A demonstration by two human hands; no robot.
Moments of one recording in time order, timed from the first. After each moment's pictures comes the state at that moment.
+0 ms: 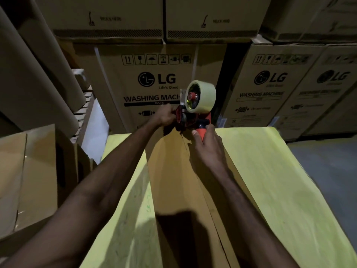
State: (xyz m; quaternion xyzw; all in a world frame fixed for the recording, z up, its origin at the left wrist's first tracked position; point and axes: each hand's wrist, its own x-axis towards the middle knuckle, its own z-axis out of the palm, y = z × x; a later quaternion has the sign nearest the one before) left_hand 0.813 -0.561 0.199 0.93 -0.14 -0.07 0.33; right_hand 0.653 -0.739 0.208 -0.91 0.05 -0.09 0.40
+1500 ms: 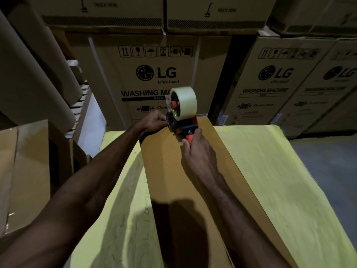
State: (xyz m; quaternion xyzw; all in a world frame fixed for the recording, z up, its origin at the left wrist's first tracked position) left_hand 0.821 -0.520 0.152 0.88 -0.15 -0.14 0.42; right_hand 0.668 -0.715 0.177 -0.95 -0.01 -0.07 0.29
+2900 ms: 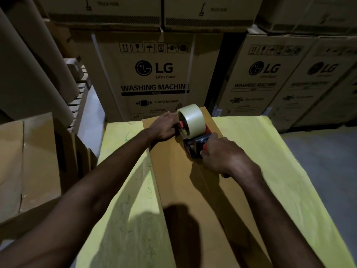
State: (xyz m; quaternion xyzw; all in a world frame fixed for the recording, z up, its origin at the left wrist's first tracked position) left_hand 0.736 -0.554 0.147 0.92 -0.33 -0.01 0.20; right_hand 0.550 -0.741 0.300 -0.97 0.03 0.18 0.14
